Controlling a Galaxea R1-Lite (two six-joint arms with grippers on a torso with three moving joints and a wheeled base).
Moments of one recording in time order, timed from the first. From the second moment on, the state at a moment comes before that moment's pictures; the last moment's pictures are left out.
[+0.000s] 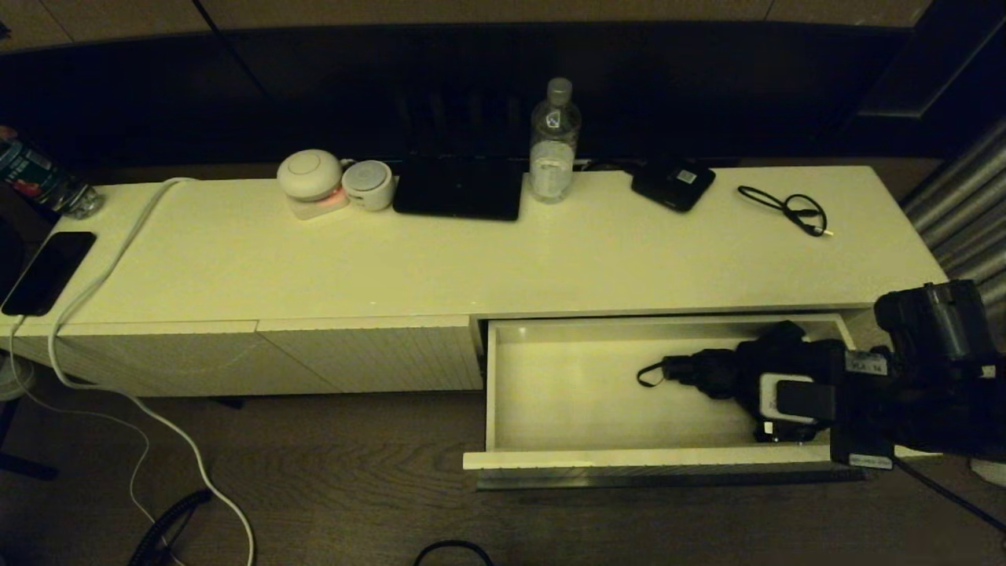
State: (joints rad) left arm 0.00 0.00 0.00 -0.04 0.02 -0.09; right arm 0.14 1.59 -0.74 -0.12 -0.16 -1.30
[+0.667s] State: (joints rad) left arm 0.00 0.00 0.00 -0.04 0.02 -0.09; right arm 0.05 1.65 -0.92 0.10 -0.16 -1.51
